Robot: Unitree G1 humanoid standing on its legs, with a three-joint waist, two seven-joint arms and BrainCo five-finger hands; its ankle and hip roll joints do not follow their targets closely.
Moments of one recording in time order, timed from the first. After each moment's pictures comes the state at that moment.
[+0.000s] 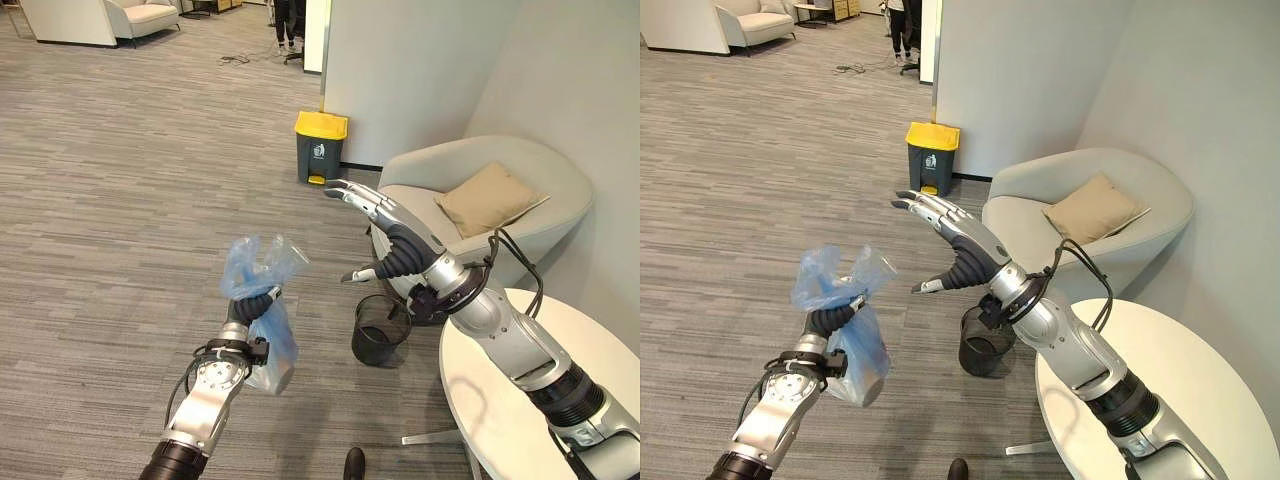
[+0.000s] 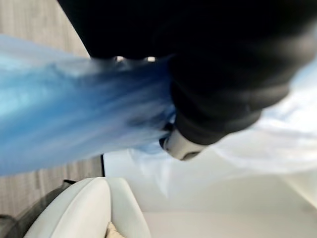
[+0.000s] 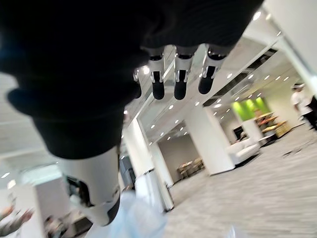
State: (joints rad) left arm 0.03 0.34 -0.18 0.09 -0.16 -0.10 0.21; right arm -0.35 -0.55 0.42 -0.30 -0.28 -0.15 -0.04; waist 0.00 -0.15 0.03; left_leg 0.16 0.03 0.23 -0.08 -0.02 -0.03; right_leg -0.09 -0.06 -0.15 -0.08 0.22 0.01
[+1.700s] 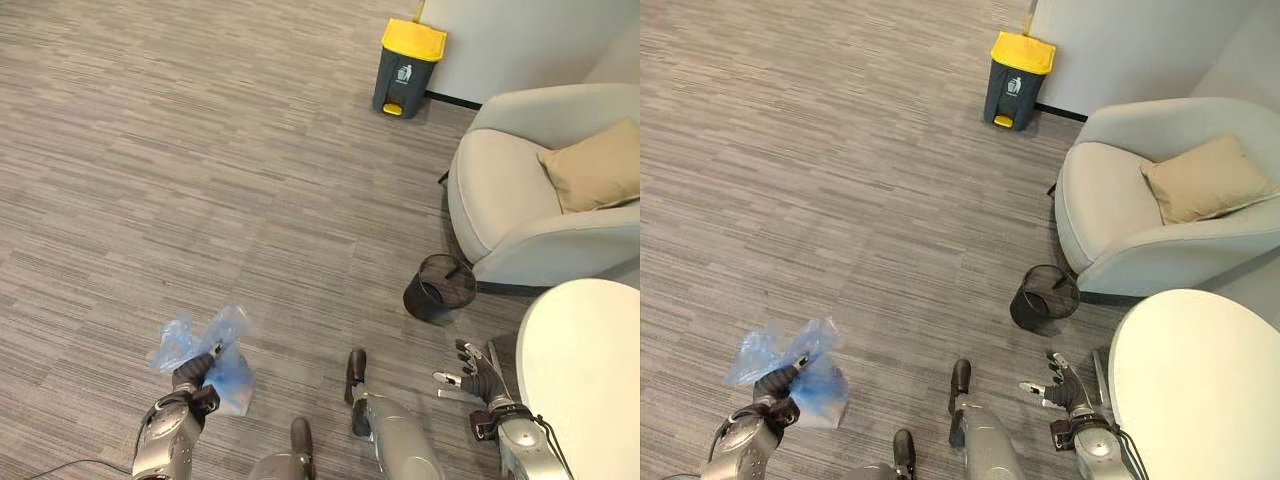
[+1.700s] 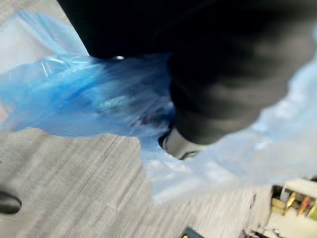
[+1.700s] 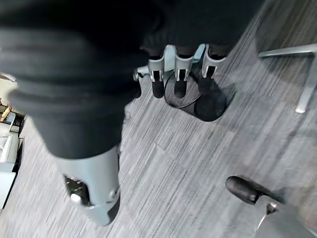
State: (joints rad) left arm 0.06 0.31 0.06 0.53 -0.56 -0.08 0.01; right arm 0.17 -0.31 0.06 0.37 0.06 -0.04 -0.02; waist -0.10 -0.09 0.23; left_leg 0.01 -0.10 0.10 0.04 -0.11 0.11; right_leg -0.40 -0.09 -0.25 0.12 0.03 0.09
